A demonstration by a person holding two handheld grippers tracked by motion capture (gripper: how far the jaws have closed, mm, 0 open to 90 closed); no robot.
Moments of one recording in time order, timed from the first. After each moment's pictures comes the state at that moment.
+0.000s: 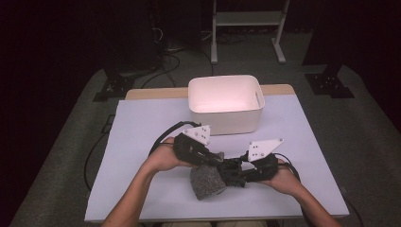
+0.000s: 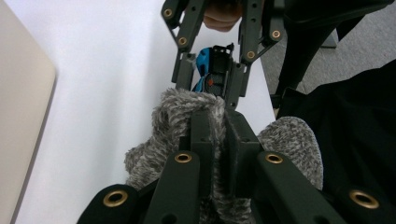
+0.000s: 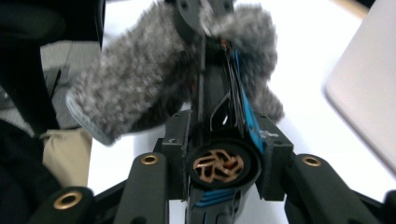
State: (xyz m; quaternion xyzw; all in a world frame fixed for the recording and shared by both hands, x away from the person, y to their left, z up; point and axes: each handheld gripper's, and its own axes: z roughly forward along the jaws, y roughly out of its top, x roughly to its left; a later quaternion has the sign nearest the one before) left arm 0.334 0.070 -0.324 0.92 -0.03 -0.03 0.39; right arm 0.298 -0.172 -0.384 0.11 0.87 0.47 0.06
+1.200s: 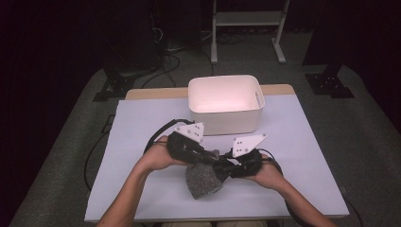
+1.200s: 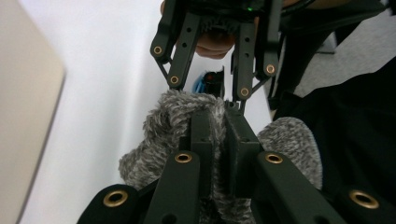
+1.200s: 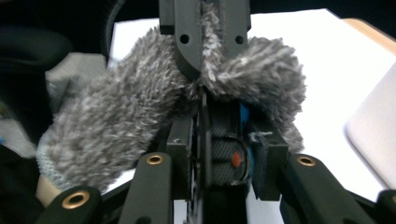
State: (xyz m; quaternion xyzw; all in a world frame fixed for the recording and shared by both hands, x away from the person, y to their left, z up) left arm 0.334 0.089 -0.316 0.92 -0.01 -0.03 0.40; right arm 0.310 -0.132 -0.379 0.08 0.86 0.49 0.06
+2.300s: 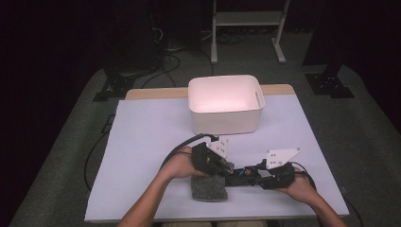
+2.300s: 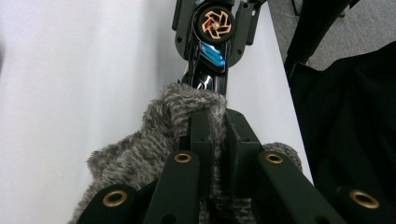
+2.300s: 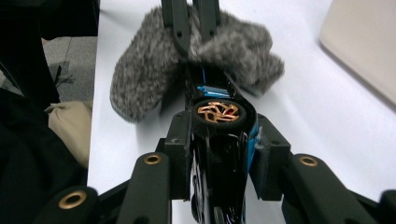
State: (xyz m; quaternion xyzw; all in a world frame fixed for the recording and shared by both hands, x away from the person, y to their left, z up) left arm 0.331 0.029 -0.369 0.94 -0.03 -0.03 0.33; right arm 0.288 -0.221 -0.415 0.13 0.87 0.47 0.06
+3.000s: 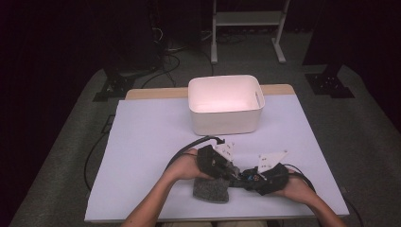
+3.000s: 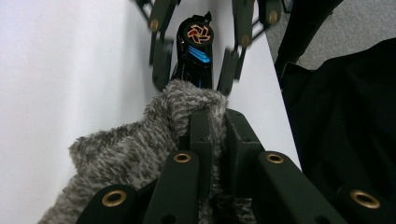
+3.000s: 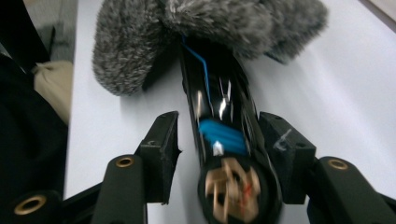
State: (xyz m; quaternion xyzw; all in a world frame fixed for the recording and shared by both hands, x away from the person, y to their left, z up) left arm 0.328 0.018 -0.373 0.94 -0.04 -0.05 0.33; right arm 0.295 -0.207 -0.435 0.13 0.91 0.40 0.04
